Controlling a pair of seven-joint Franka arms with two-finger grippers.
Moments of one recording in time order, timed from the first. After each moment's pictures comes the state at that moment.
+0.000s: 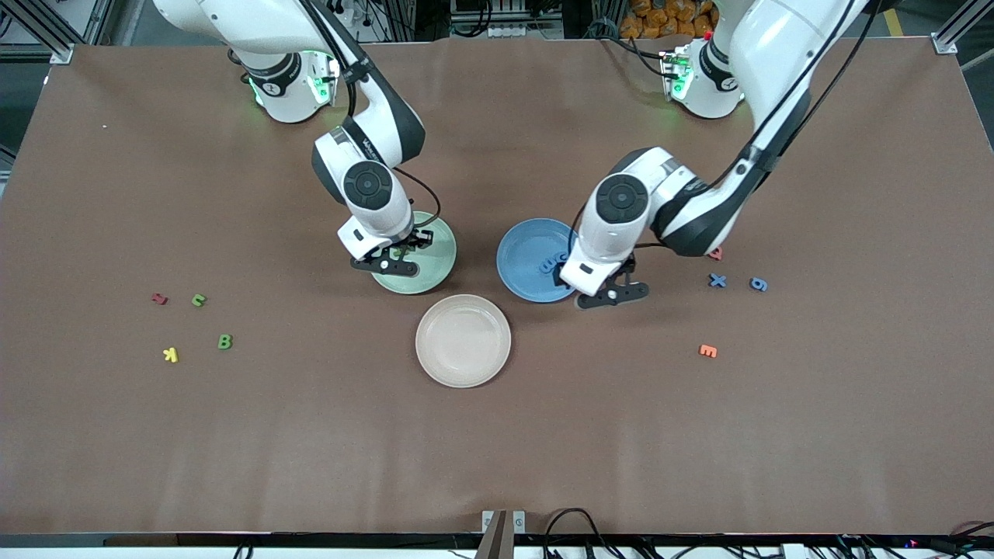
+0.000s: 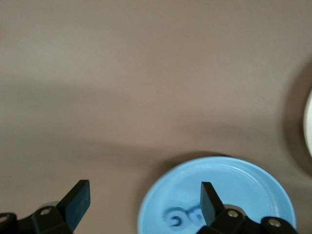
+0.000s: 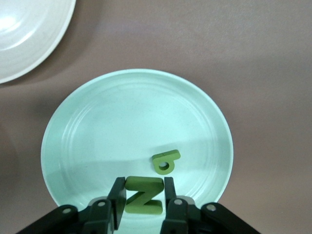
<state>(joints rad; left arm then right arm) -0.07 0.53 -0.58 -1.84 0.39 2.24 -1.00 0.57 0.37 0.05 -2.06 0.03 2.26 0.72</state>
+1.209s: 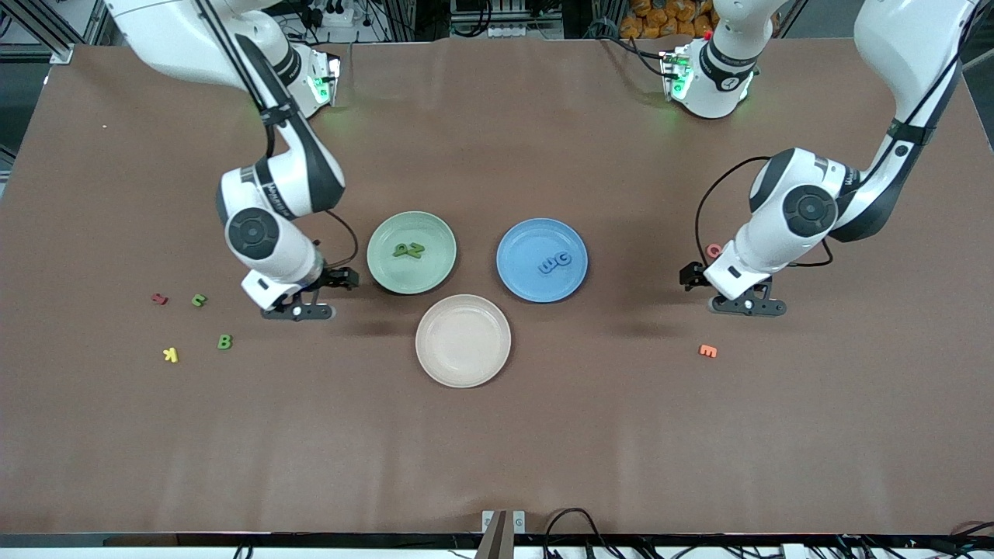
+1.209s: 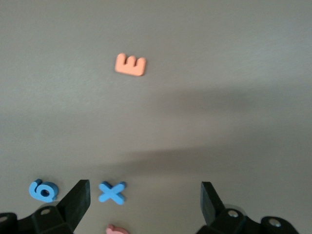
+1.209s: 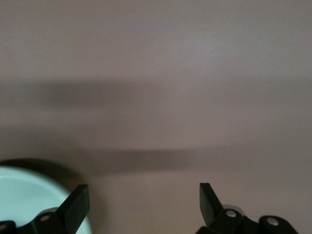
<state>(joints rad) 0.58 0.38 -0.78 -2.18 0.39 2.43 -0.37 0.28 0.37 0.02 -2.03 -0.07 2.27 0.32</state>
